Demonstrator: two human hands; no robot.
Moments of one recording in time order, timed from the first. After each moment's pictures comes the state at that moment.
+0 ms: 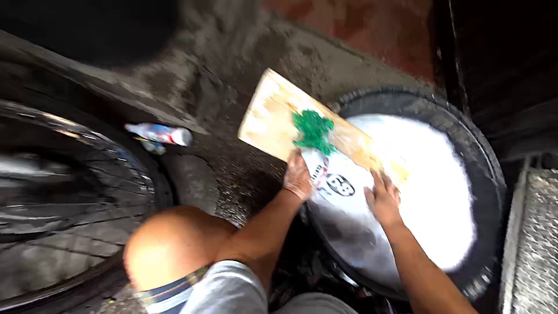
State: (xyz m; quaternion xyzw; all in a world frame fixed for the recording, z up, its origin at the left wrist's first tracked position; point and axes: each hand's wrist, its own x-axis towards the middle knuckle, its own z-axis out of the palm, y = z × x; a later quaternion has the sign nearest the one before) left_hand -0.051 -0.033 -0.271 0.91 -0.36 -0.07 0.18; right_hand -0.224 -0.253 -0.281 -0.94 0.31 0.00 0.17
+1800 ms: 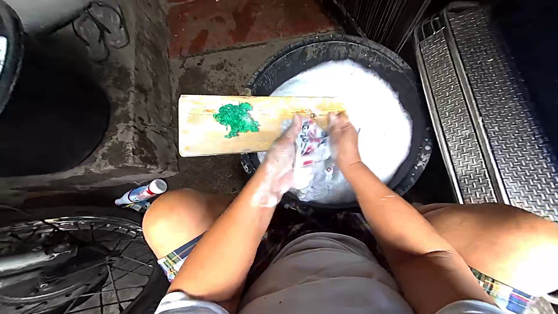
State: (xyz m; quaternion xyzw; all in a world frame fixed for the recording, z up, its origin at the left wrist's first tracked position) left_hand -0.193 -0.073 -0.070 0.51 -0.10 -0.53 0.67; right_hand -0.286 -0.196 -0.147 -0.78 0.38 -0.29 0.41
